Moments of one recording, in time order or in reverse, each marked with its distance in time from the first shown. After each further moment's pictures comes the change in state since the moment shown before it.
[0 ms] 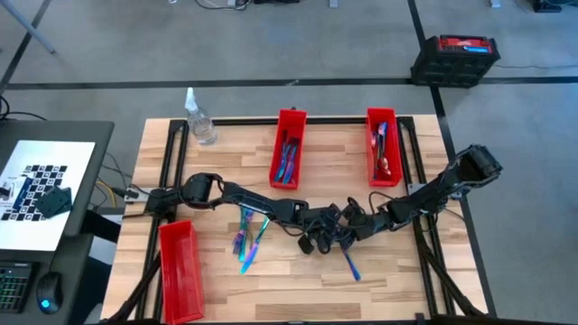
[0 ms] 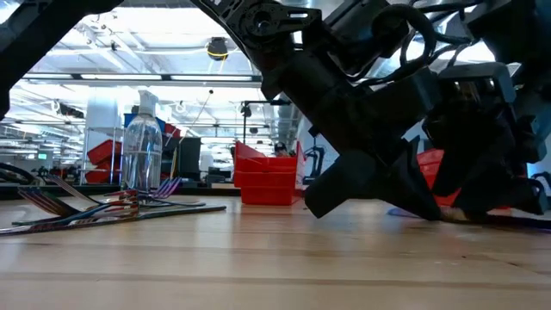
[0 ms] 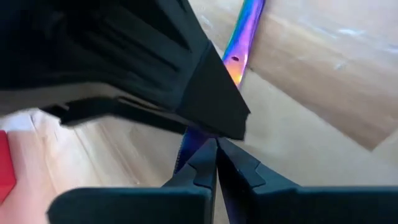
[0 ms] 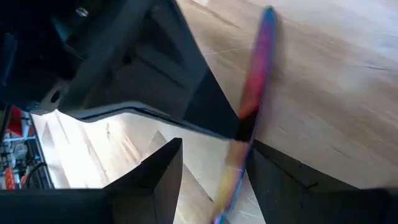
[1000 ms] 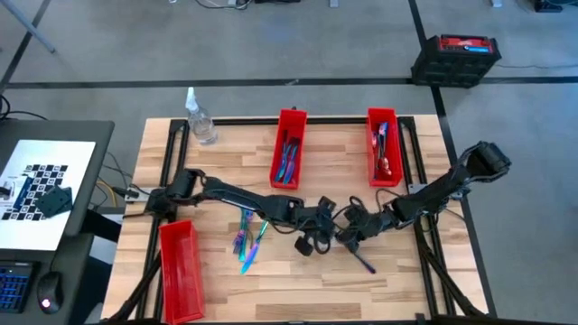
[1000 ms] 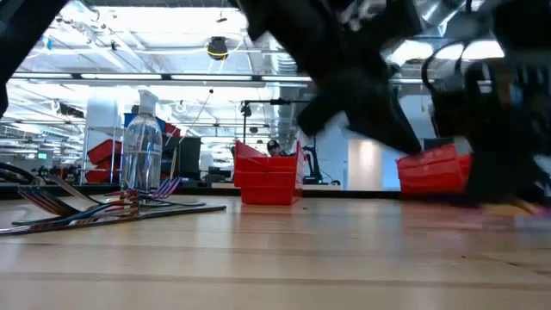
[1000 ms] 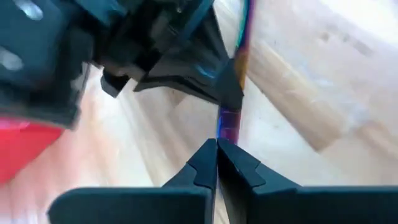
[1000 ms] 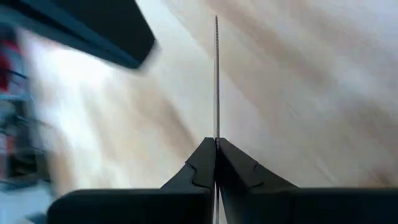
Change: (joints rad) left arm -0.039 -0.174 0.005 -0.204 -0.100 -0.247; right arm 0.016 -0.151 0.003 -0.071 -0.018 -0.163
